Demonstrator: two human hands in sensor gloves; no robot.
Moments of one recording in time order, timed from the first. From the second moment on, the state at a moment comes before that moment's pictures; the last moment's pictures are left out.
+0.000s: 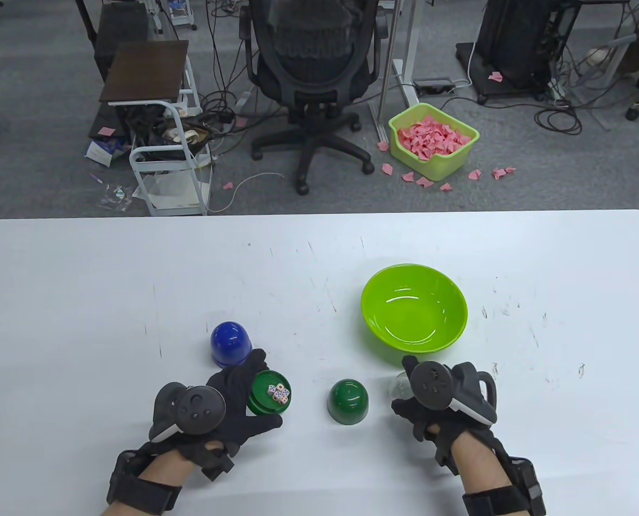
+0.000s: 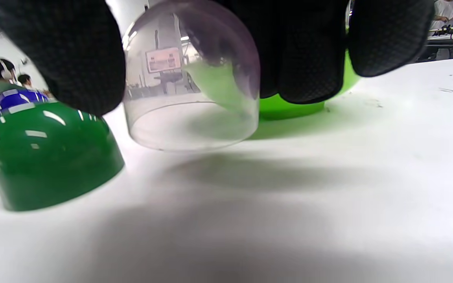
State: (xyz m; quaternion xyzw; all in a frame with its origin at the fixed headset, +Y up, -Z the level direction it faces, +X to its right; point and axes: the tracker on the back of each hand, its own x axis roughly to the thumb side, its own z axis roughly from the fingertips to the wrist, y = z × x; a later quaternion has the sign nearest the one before) left_hand -0.212 -0.733 -0.307 0.04 -0.29 0.25 0.92; right_hand 0.162 -0.726 -0.326 0.14 0.03 0.99 0.09
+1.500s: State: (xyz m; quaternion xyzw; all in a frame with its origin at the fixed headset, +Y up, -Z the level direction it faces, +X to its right) left_hand -0.213 -0.713 -0.317 0.06 -0.20 0.33 0.92; right_hand 0.180 -0.697 -0.318 0.13 -0.01 0.97 0.21
